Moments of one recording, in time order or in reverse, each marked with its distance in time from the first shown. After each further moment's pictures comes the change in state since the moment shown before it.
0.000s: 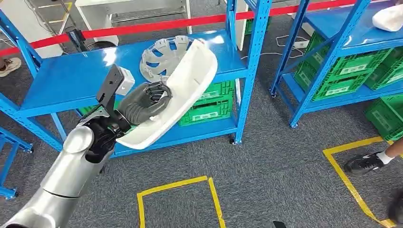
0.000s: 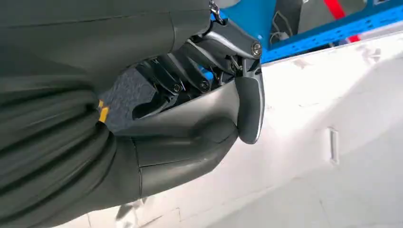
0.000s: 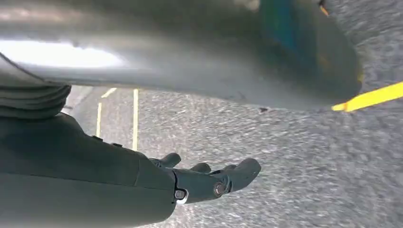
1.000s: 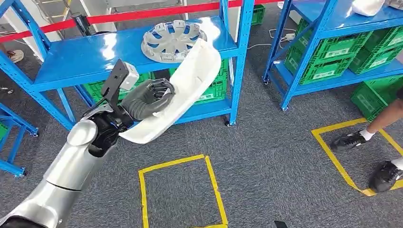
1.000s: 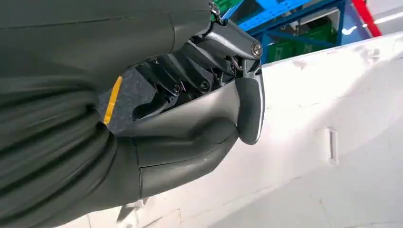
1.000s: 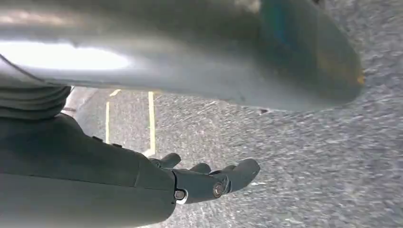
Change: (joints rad) left arm -0.059 -0.019 -0.032 0.088 0.029 -0.017 -0.018; right arm -0.002 0.000 -0.016 0.001 -0.003 -0.006 0.000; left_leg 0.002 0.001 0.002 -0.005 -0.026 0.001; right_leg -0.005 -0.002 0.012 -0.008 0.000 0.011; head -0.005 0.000
